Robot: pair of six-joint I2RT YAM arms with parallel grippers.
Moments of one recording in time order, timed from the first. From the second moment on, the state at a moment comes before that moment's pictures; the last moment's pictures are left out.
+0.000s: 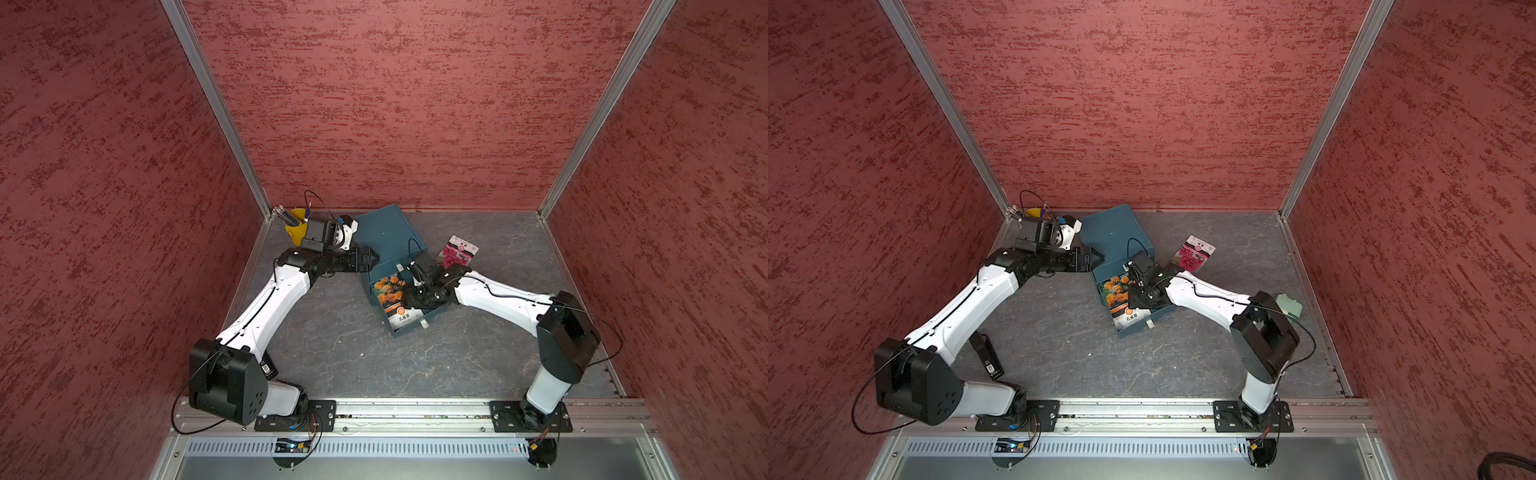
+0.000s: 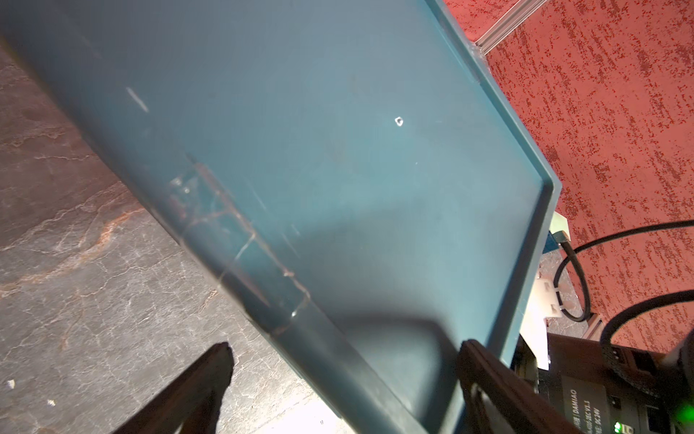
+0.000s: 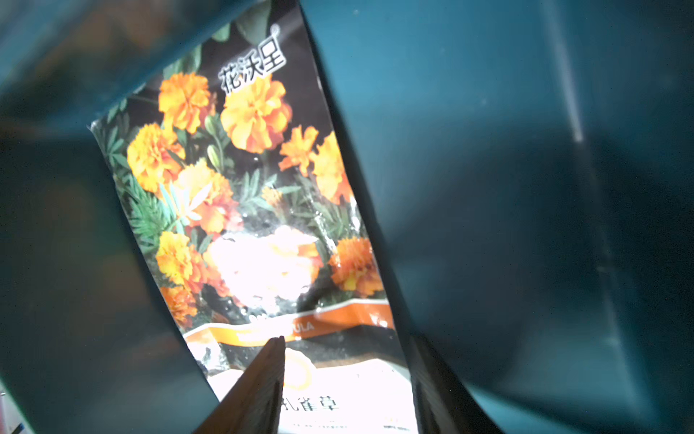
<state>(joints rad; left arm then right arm) -0.26 1.39 1.19 -0.60 0.41 -0.25 0.79 1.75 1.30 -0.65 -0.10 0.71</state>
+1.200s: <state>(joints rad) -0.26 1.39 1.19 -0.60 0.41 -0.24 0.80 1.74 1.25 -0.57 -0.15 0.80</state>
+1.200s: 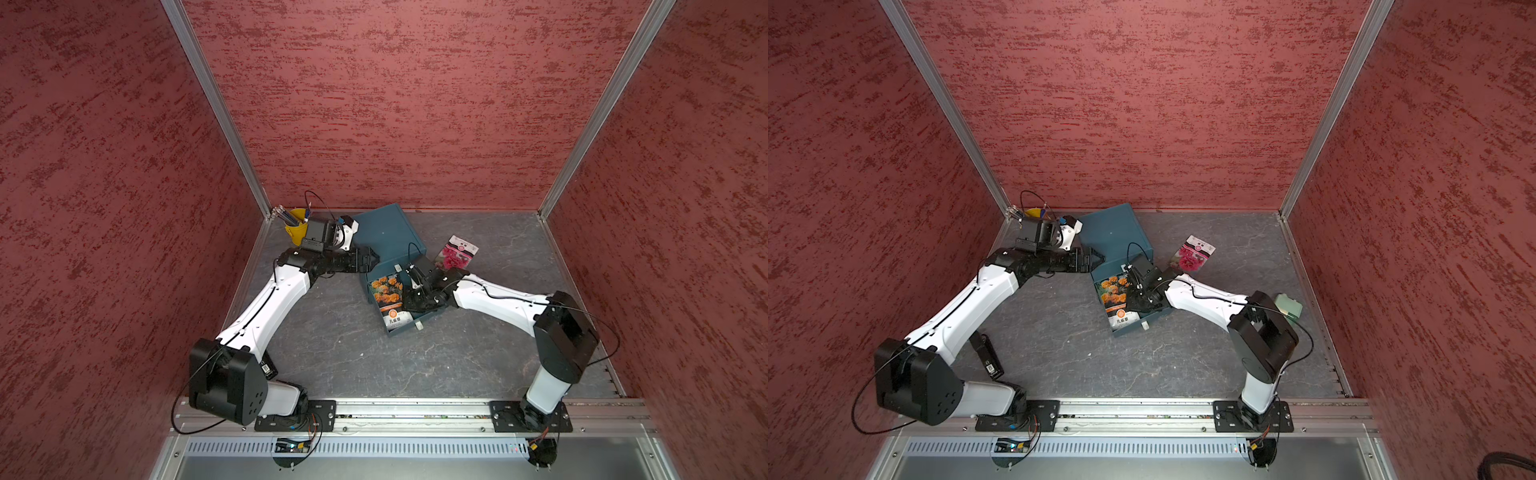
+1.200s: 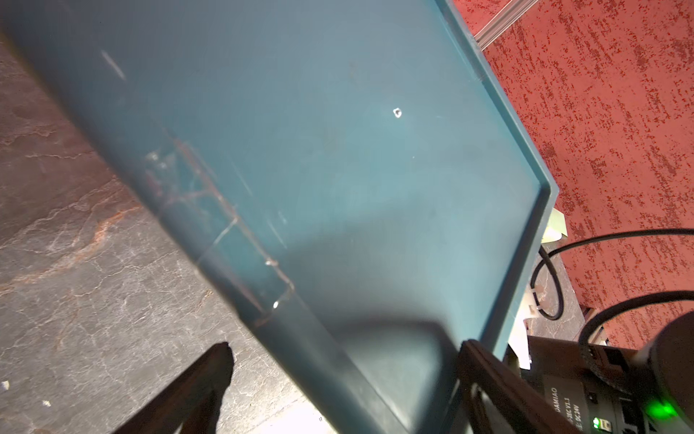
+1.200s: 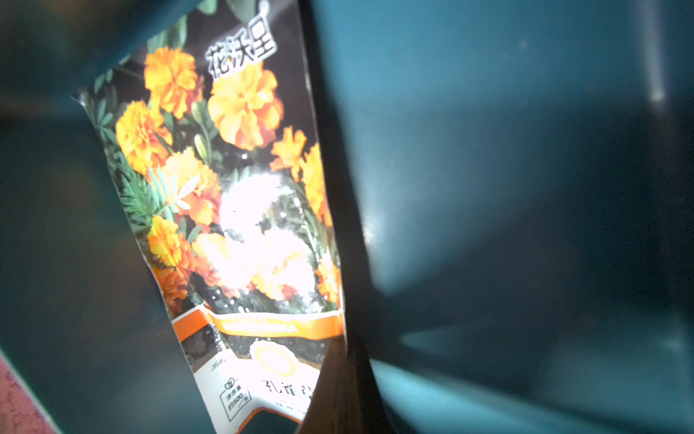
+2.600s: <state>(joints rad) -0.26 1.40 1.20 -0.60 0.40 -0.24 0.80 1.30 1.25 -0.73 -0.01 0.94</state>
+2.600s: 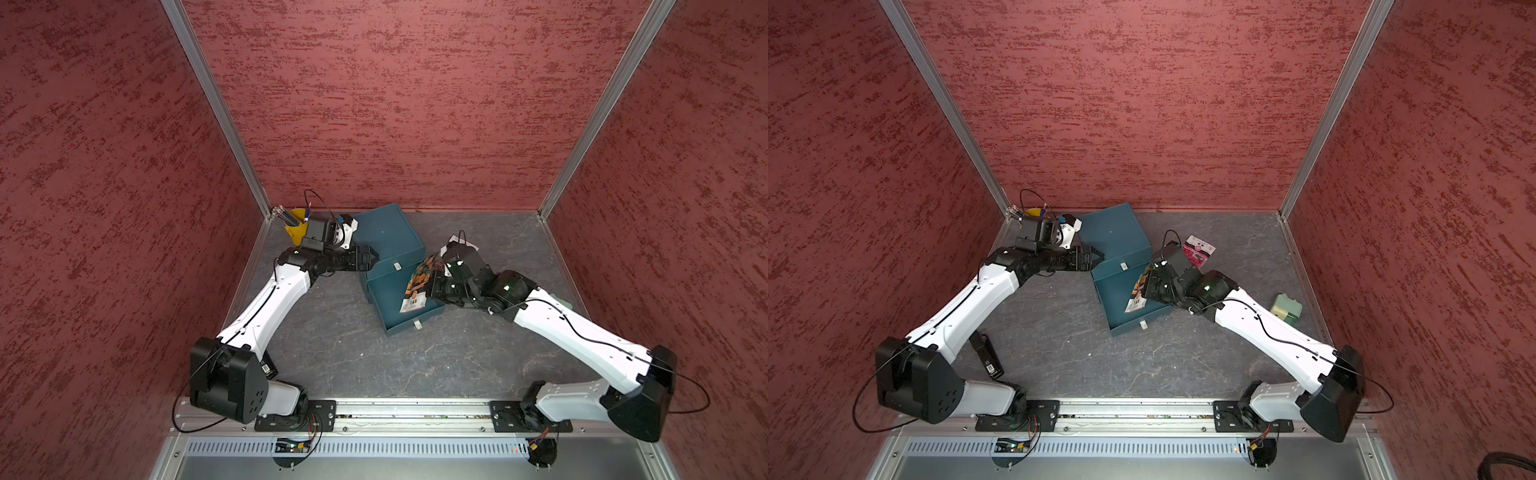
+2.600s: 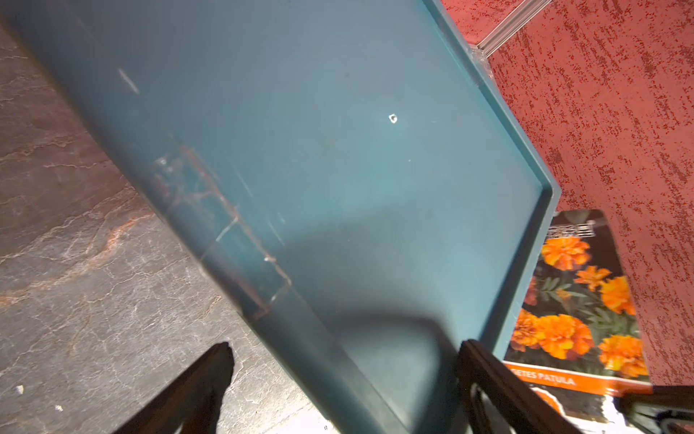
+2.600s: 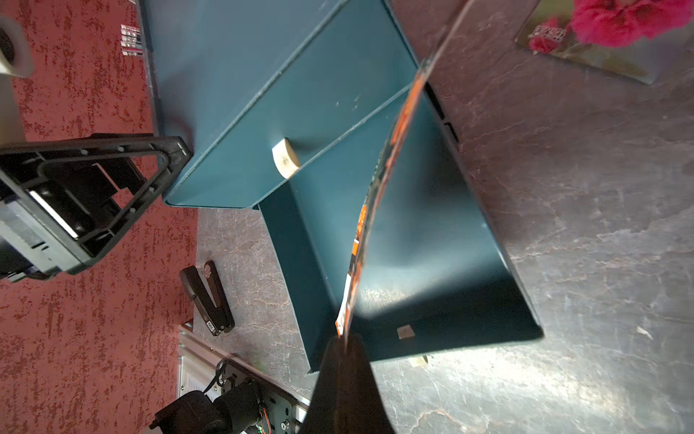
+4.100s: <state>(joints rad) -0.27 1.41 1.22 -0.61 0.39 -0.23 0.05 1.41 0.99 -0.56 -0.10 0.77</state>
